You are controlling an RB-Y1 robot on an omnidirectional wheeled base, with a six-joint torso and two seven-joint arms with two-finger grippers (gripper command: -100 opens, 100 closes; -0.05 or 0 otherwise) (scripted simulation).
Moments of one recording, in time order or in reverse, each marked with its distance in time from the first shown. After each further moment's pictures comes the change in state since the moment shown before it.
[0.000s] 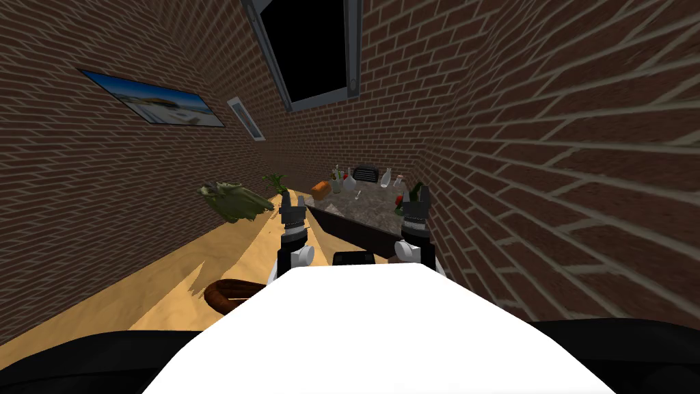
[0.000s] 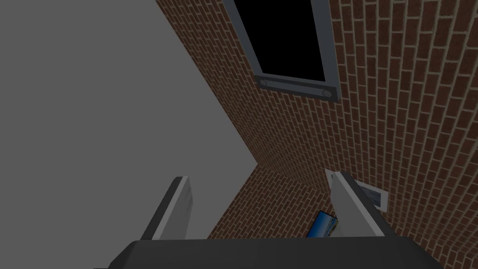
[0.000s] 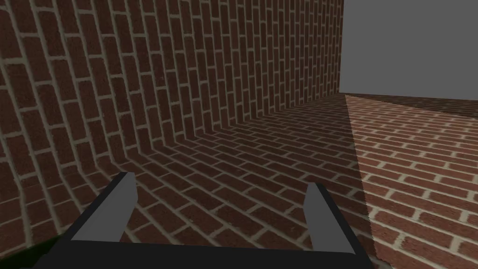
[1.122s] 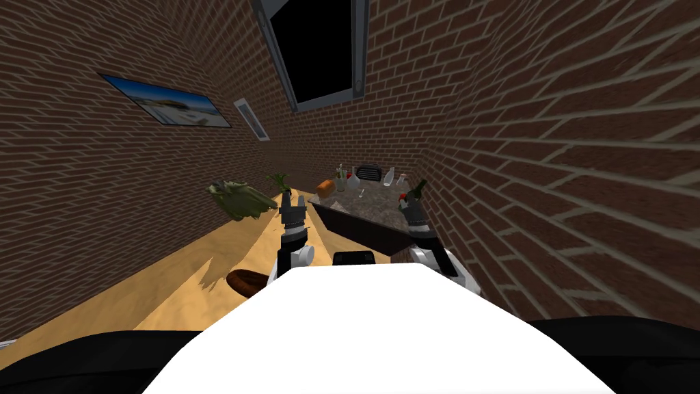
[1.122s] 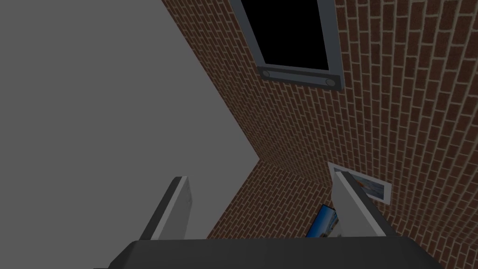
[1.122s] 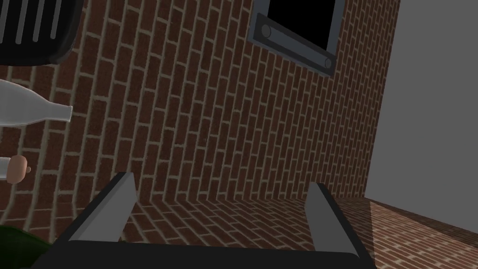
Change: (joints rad) left arm 0.000 0.000 0.000 0.000 0.000 0.000 0.000; right arm 0.049 -0.316 -0.054 0.069 0.024 0.116 -0.017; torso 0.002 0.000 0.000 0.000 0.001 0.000
